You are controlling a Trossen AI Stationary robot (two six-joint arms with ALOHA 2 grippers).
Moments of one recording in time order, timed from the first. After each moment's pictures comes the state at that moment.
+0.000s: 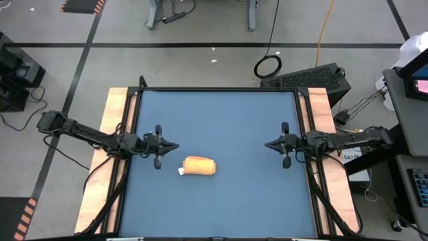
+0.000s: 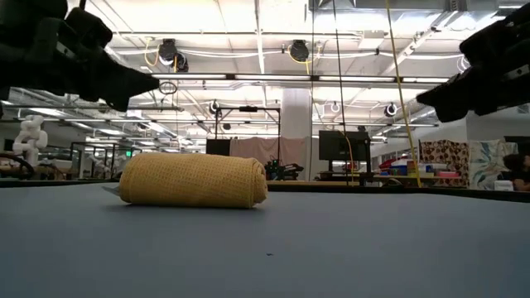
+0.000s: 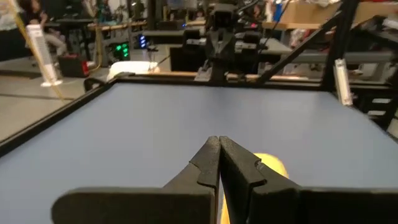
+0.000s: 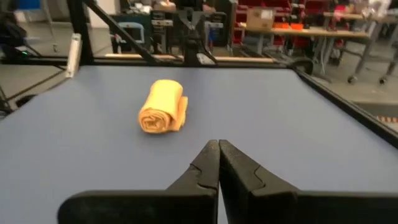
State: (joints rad) left arm -0.19 0.79 0.01 0.73 -0.24 -0.03; right arm 0.12 0.20 0.02 0.04 0.17 0.01
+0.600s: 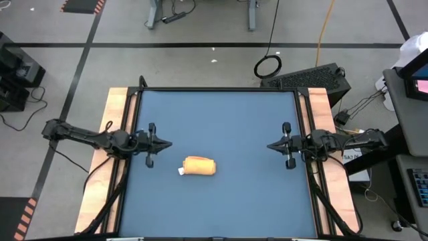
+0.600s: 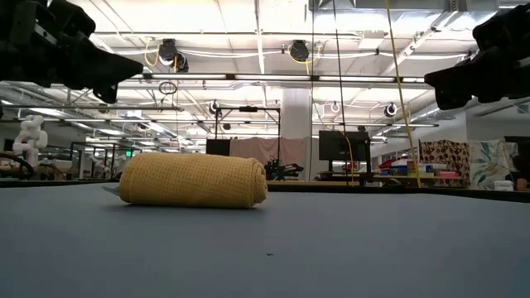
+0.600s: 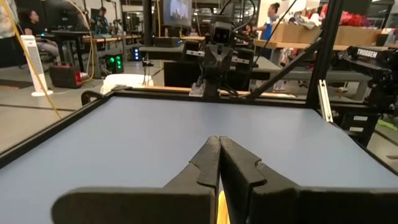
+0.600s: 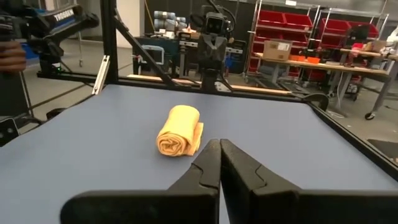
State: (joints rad) left arm -0.19 0.36 0.01 0.36 -0.21 -0.04; right arm 0.12 0.07 0.02 0.03 0.08 -0.08
